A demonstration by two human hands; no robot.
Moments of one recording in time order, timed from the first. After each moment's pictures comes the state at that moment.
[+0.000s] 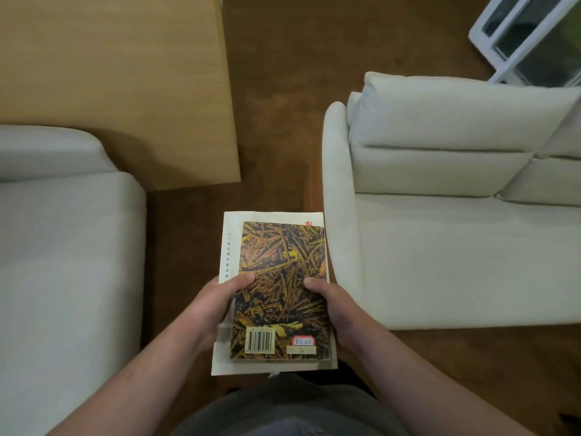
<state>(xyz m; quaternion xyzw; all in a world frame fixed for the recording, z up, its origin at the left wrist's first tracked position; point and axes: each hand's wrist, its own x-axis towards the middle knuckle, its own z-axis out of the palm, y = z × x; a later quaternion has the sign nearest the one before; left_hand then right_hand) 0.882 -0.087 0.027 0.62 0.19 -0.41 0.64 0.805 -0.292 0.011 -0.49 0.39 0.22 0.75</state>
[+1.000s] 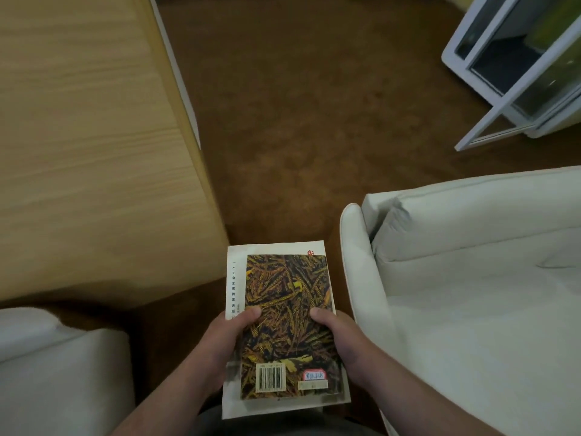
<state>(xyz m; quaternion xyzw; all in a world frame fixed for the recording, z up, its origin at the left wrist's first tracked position) 1.318 -0.184 0.015 0.61 0.17 -0.47 0.61 1.214 -0.382 0.001 -0.49 0.43 0.16 0.75</state>
